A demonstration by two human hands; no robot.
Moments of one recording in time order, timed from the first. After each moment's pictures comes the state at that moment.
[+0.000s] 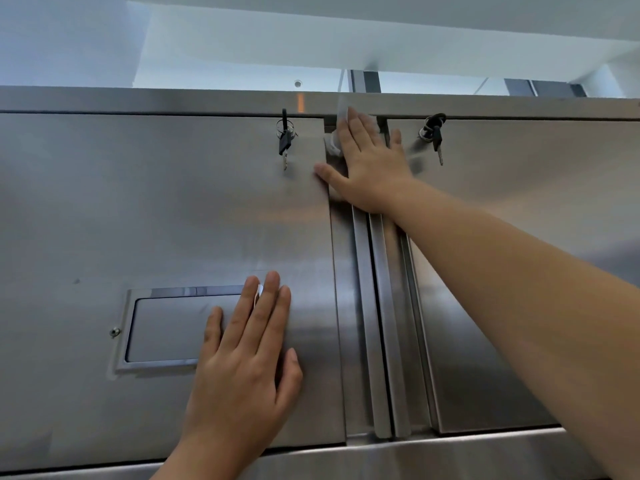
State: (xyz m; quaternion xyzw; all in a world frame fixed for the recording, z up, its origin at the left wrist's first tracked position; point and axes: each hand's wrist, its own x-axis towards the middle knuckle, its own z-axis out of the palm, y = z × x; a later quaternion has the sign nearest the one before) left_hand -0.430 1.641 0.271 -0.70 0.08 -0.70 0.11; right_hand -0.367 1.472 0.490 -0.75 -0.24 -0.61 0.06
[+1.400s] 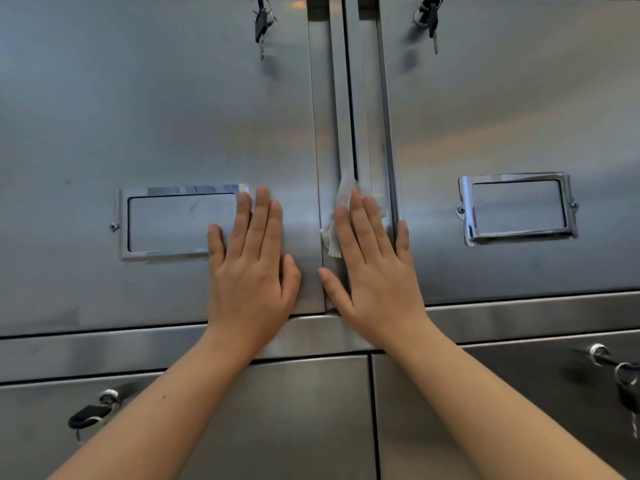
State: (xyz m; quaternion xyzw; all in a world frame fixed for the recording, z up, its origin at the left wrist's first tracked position) left_hand -0.429 1.620 0.250 -0.72 0.02 -0.69 0.10; right_hand -0.374 1.471 0.243 -0.69 -0.30 -0.64 0.12
